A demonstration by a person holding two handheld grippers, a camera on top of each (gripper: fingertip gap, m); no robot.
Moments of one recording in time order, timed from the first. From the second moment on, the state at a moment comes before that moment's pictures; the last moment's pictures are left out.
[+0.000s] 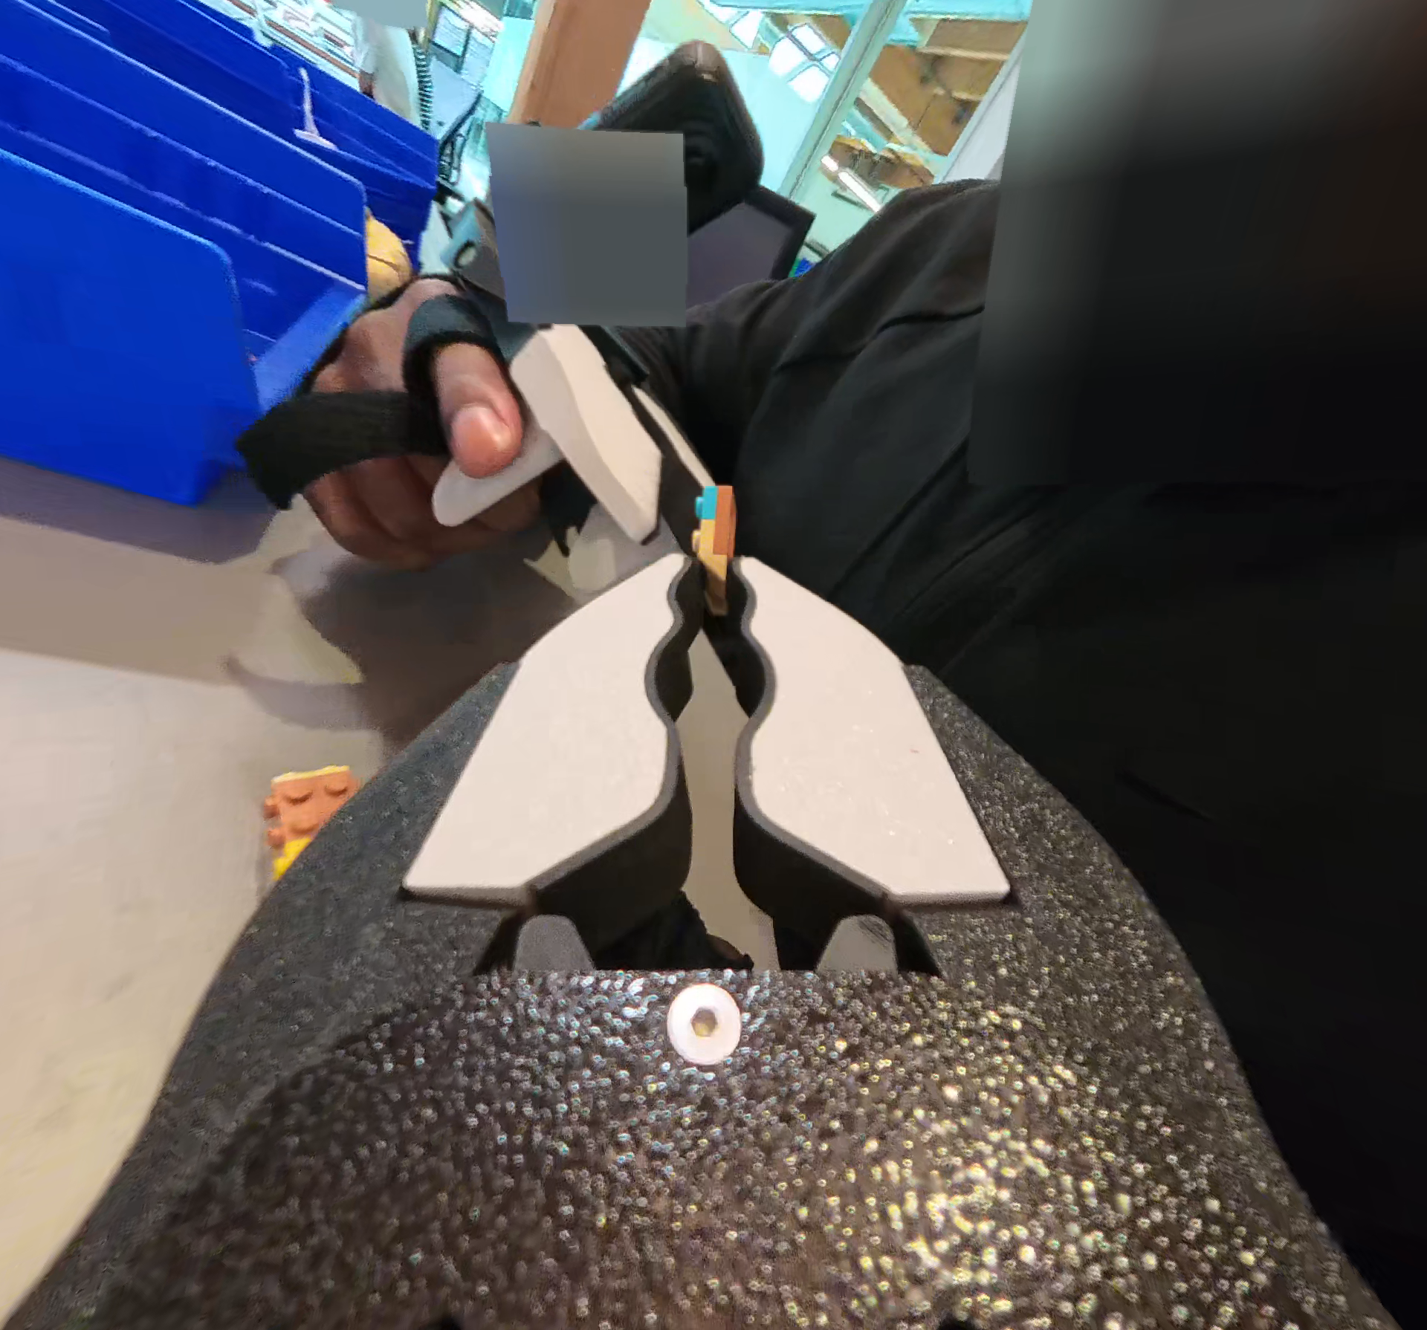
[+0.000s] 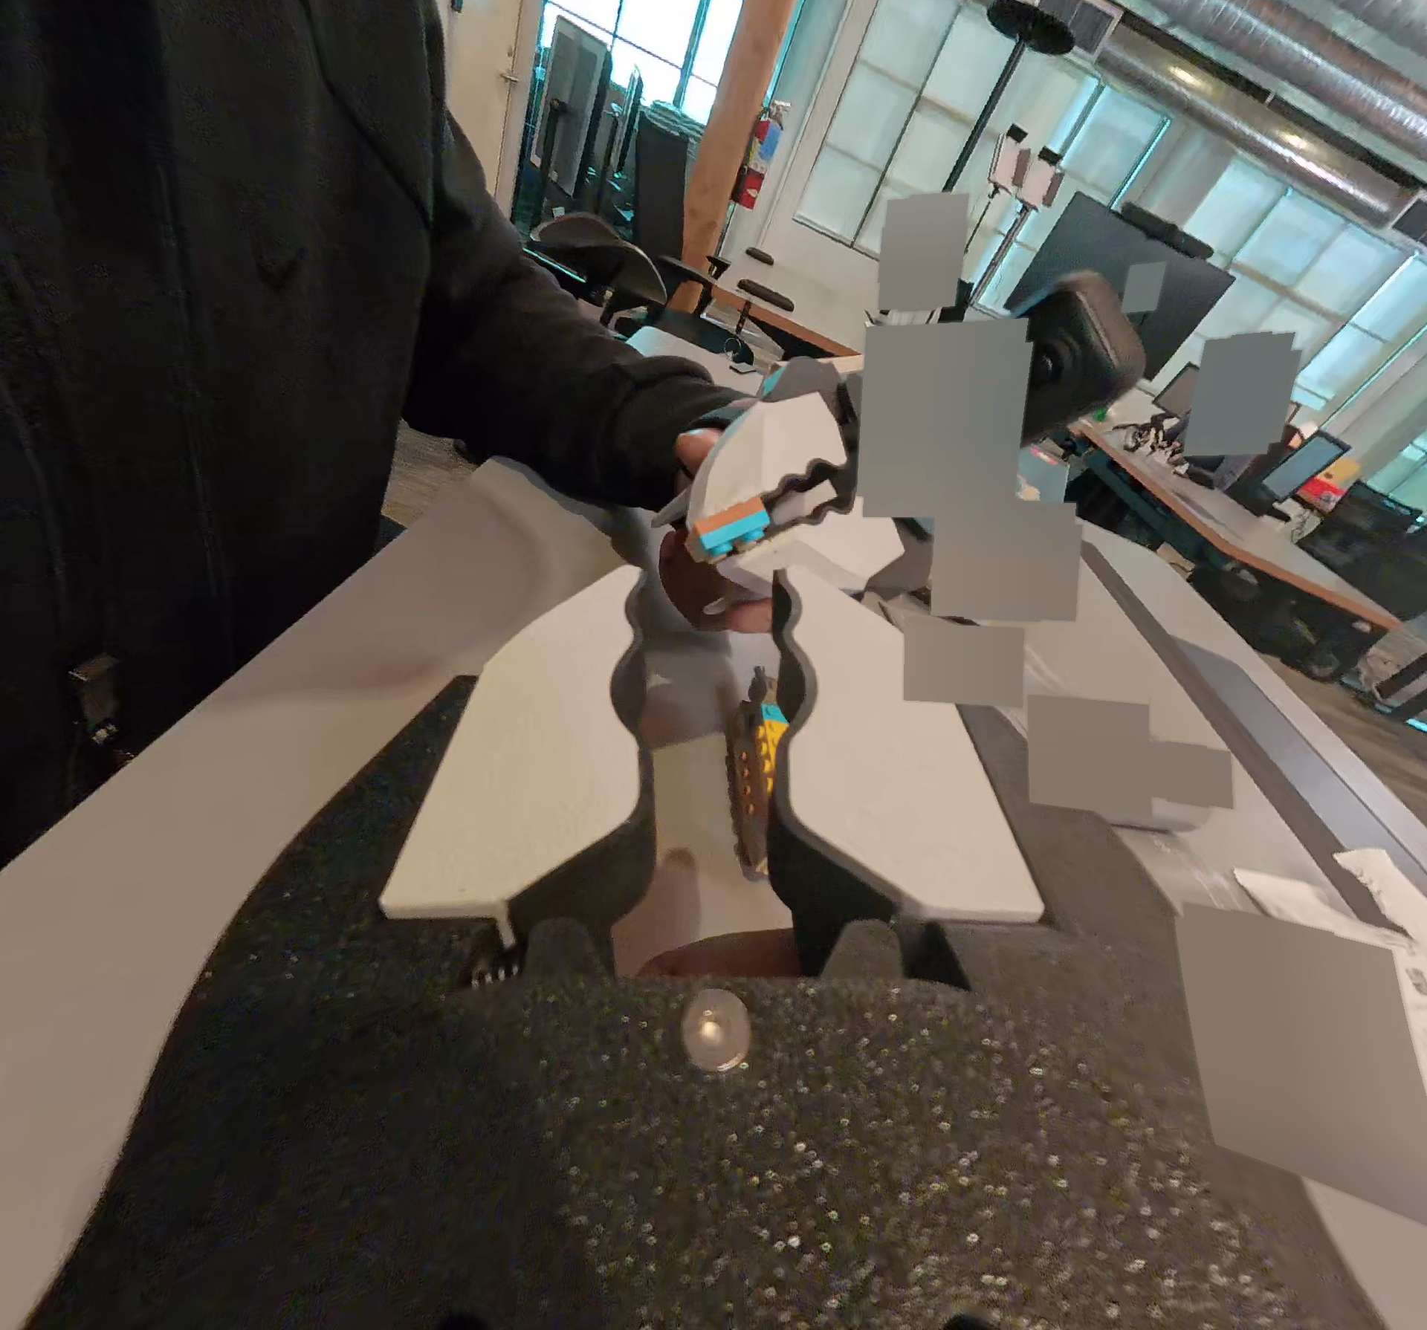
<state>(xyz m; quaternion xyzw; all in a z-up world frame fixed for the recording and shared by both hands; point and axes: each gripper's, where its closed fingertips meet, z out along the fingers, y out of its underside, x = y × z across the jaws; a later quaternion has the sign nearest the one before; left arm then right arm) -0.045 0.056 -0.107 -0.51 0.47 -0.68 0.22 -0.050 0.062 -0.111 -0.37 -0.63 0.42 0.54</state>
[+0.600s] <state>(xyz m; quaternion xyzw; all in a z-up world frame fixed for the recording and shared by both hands) -0.046 0.070 -0.118 -0.58 0.49 -0.60 0.26 -0.048 0.066 -0.102 -0.41 -0.60 0.44 0.52</state>
